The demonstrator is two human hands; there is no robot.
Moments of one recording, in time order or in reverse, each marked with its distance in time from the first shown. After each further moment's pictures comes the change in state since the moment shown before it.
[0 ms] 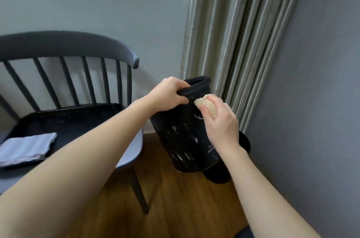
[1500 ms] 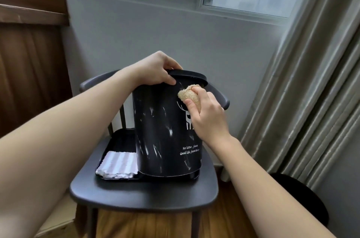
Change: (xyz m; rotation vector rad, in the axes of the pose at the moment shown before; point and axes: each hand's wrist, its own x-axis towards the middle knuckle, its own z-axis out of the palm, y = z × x) left_hand -0.093 -0.103 -0.301 0.020 0.202 -0.161; right_hand 0.041 -0.269 0.139 0.175 -0.200 -0.392
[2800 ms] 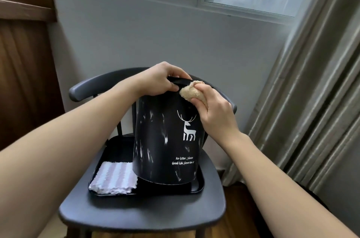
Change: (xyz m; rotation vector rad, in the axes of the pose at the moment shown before) left_hand 0.030 -0.040 0.012 -0.006 -0.079 0.171; right_hand 0.037 0.016 0.013 -0.035 0.049 -0.134
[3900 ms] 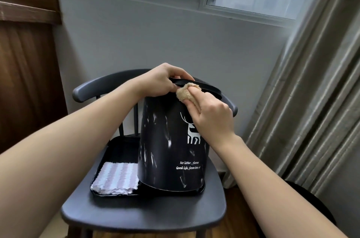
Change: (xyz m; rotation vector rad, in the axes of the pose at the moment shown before) left_hand -0.007 0.009 0.002 -0.095 0.036 -0.017; right_hand -0.004 -0.021 0.005 -0.225 0.121 -0.109
